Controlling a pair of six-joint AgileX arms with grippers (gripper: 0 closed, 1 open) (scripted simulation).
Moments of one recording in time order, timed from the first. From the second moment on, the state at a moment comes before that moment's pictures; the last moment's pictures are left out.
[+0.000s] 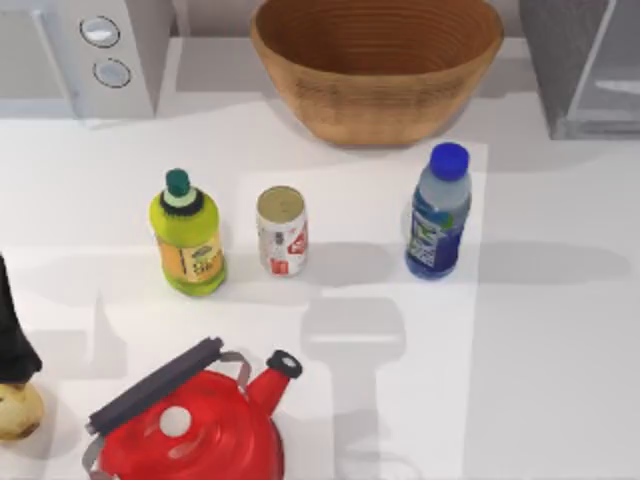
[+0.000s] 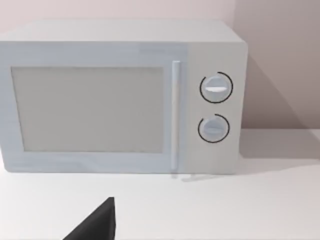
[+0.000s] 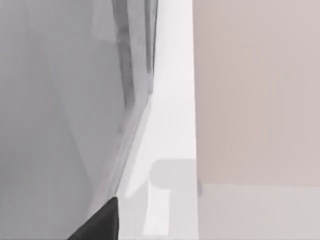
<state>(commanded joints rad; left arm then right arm) 0.00 0.00 0.00 0.00 0.00 0.00 -0.93 1.83 1.30 -0.30 -0.75 -0.63</state>
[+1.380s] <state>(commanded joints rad) 0.00 0.00 0.00 0.00 0.00 0.00 -0.04 1.63 1.00 0.05 -0.03 -0.03</state>
